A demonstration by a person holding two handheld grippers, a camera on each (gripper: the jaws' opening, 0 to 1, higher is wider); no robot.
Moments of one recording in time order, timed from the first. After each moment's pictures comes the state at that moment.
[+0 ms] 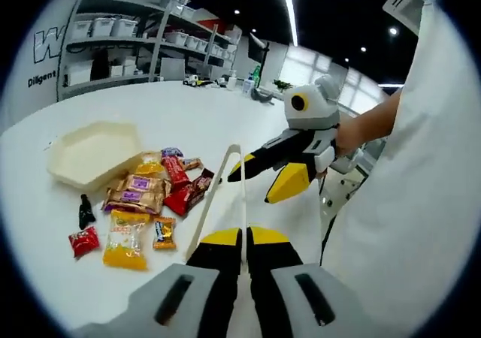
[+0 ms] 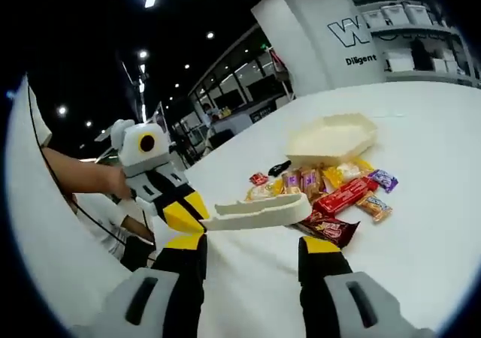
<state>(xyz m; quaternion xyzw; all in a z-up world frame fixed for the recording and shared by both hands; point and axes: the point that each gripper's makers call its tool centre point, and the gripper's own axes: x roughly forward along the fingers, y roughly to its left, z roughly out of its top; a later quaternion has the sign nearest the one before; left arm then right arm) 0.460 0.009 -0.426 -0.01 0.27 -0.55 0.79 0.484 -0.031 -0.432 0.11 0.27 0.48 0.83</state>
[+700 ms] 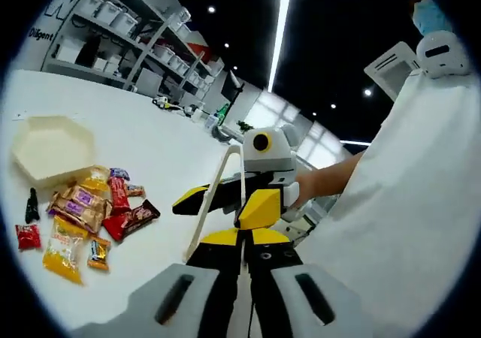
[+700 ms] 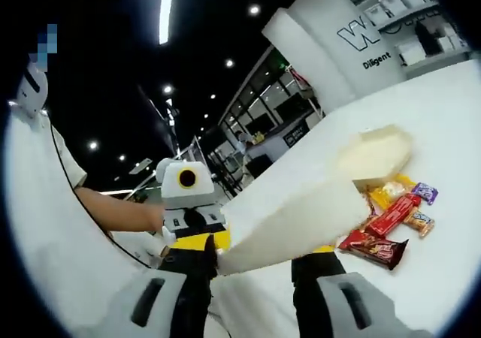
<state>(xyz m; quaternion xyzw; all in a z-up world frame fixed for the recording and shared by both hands) 0.433 -0.025 -0.377 -0.17 0.24 -0.63 0.72 0.460 0.000 -0.374 0.23 0.25 0.55 0.76</state>
